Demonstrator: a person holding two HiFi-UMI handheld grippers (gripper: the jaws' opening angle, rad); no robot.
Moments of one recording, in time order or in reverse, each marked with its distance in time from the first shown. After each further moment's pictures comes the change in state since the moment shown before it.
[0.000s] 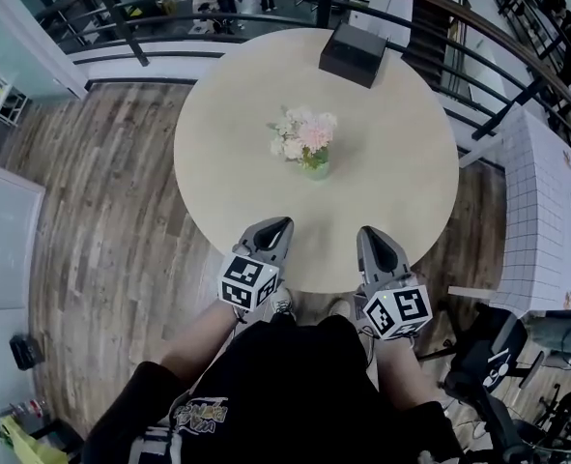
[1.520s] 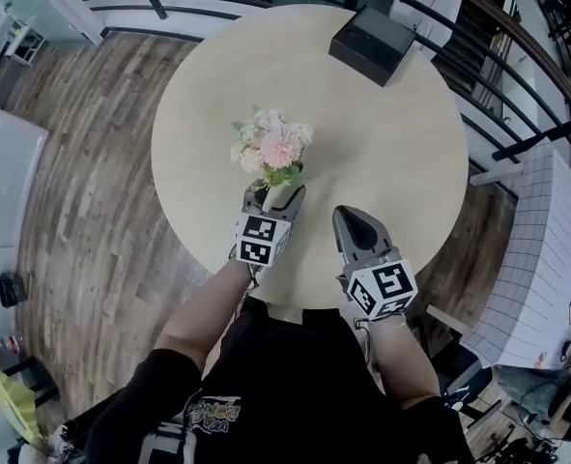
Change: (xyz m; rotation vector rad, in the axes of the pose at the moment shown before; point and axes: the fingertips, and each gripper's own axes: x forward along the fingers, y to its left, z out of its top) left arm 0.174 0.057 -0.022 -0.042 0.022 0.309; right arm 0.099 -0.088 -0.022 -0.074 0.182 0.306
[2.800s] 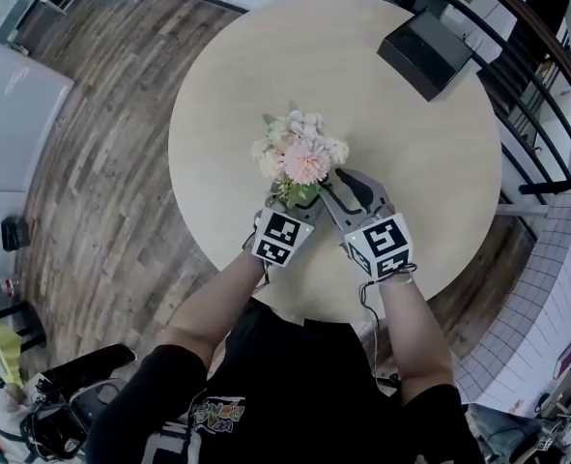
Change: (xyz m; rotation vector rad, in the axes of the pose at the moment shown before) left arm 0.038 0.006 0.000 0.068 -0.021 0.009; right arm 0.122 -0.010 -0.027 -0.230 0.173 0.324
